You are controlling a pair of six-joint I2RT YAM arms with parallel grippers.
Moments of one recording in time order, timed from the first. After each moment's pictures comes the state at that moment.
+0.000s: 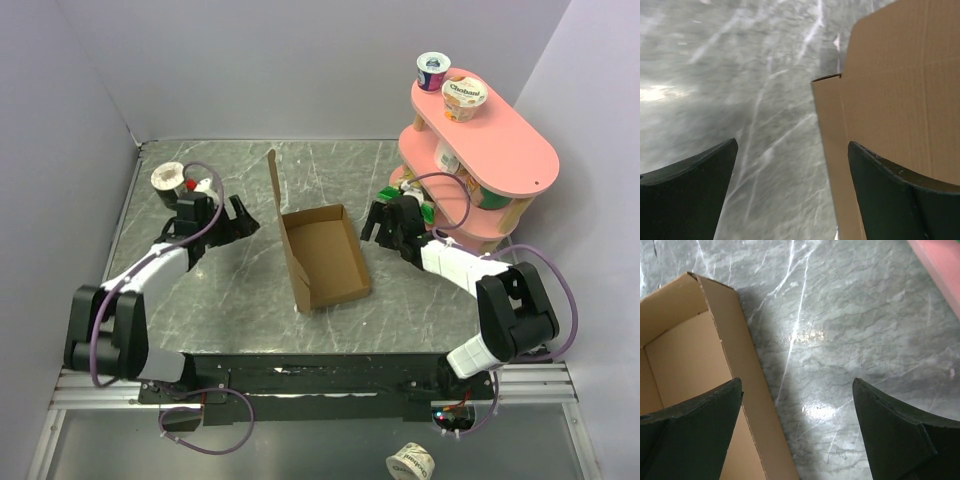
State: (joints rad) left arm -0.15 1.38 0.78 -0.01 0.23 -0.50; right arm 0.37 1.50 0.83 -0.05 0.16 0.57
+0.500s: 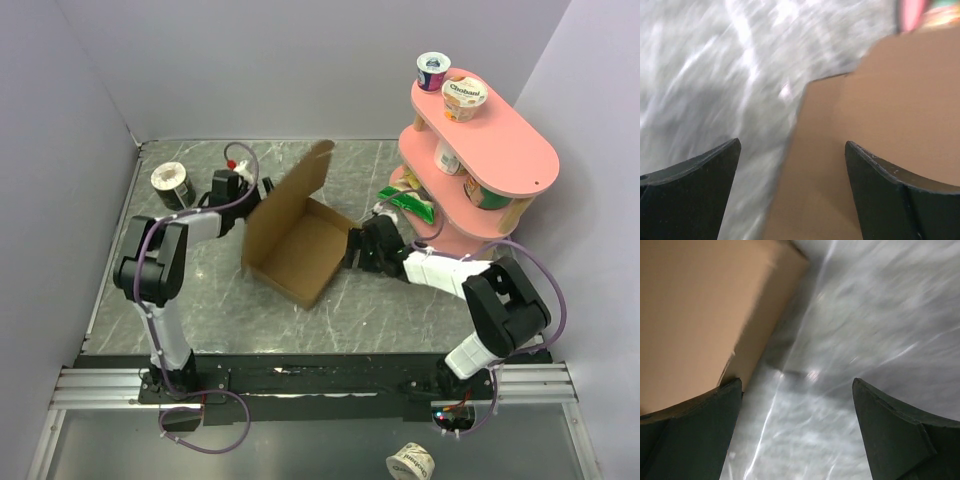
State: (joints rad) left arm -0.23 1.89 1.09 0.22 0.42 -0.52; right arm 0.53 1.55 0.78 -0.09 0.13 0.60
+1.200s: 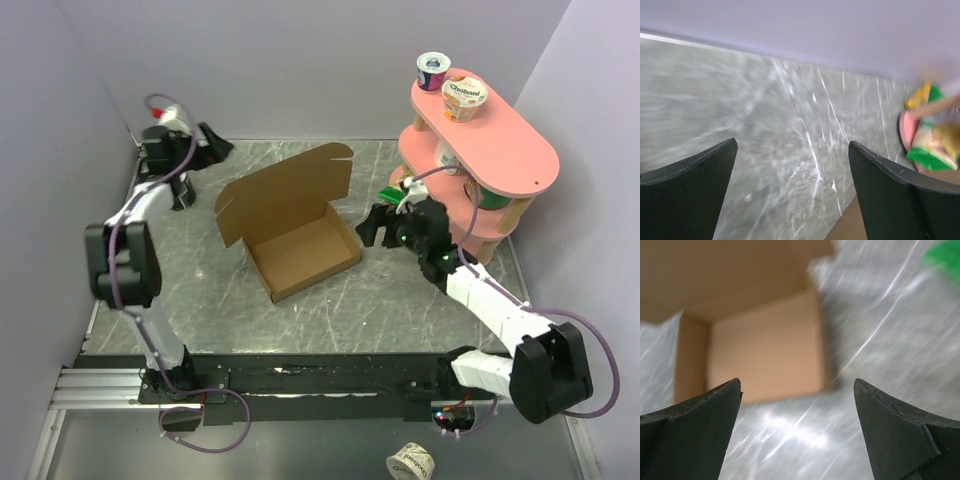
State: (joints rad) left arm 0.05 1.89 1.41 0.20 0.47 -0.43; right arm 0.40 1.15 0.72 0.02 -0.13 0.36
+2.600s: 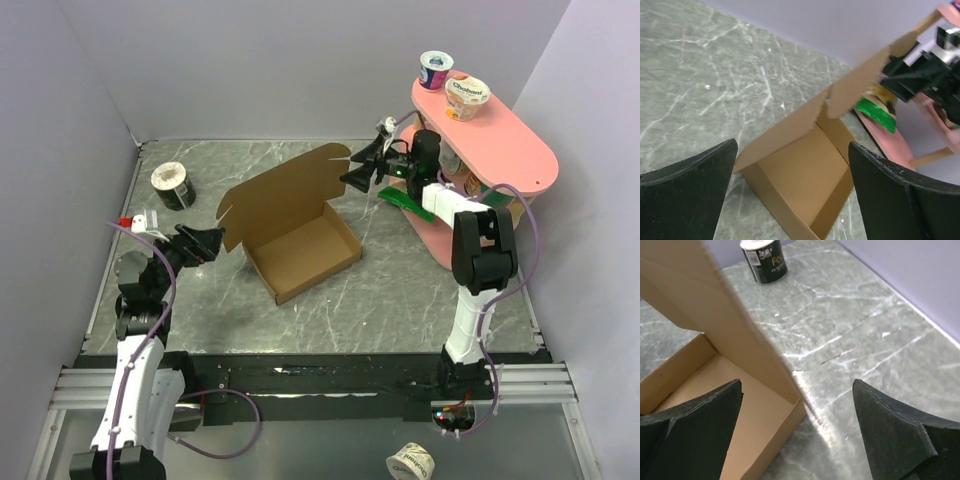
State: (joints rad) left arm 0.12 0.62 0.40 0.19 0.45 -0.60; right arm 0.14 1.97 1.40 0.43 -1.04 0.02
